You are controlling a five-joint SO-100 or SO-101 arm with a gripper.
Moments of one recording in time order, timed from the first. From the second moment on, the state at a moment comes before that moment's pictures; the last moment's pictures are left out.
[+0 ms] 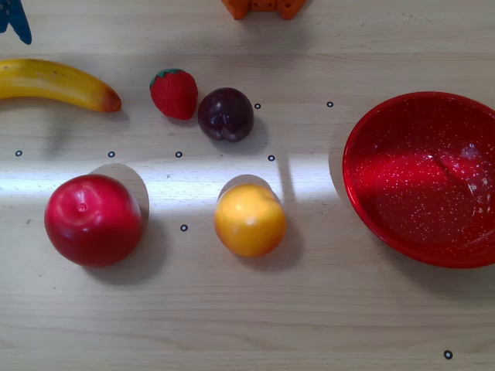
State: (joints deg) arm -69.3 37.2 25.8 103.5 78.0
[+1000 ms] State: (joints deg) arm -68.1 28.2 21.9 103.5 77.8
